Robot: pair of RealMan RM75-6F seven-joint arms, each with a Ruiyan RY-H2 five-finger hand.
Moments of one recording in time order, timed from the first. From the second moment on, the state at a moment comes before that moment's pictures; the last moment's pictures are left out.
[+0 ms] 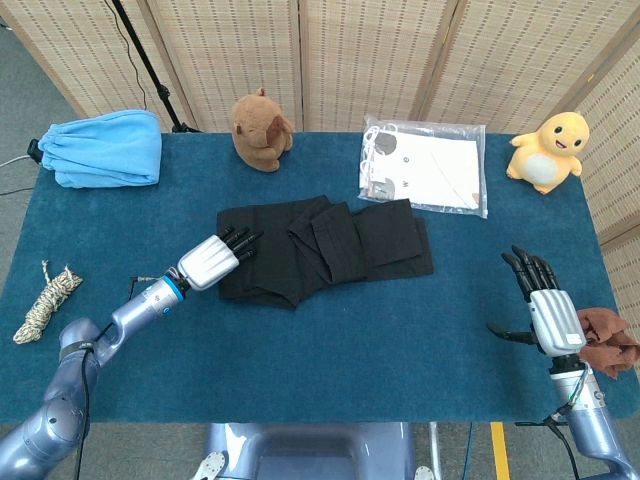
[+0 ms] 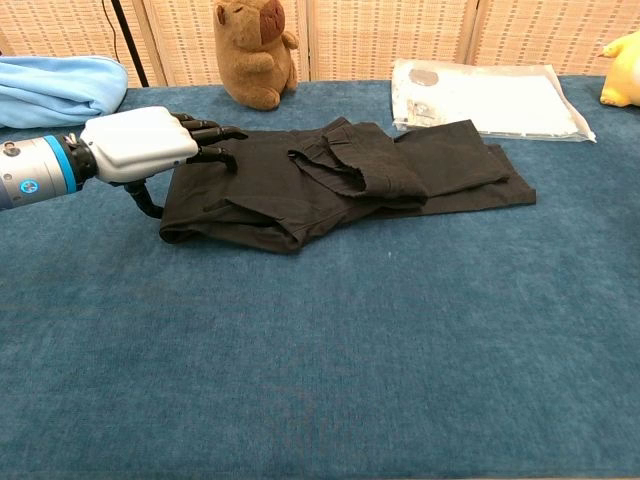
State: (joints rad) left arm -0.85 -1.95 0.21 -0.14 1.77 1.16 -0.41; right arm 0.27 -1.27 0.11 -1.40 -1.51 1.38 0.30
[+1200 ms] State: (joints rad) left arm -0.95 -1.95 0.12 -0.12 1.70 1.32 -0.41; right arm 0.27 -1.26 0.10 -1.42 -1.52 1.37 0.33
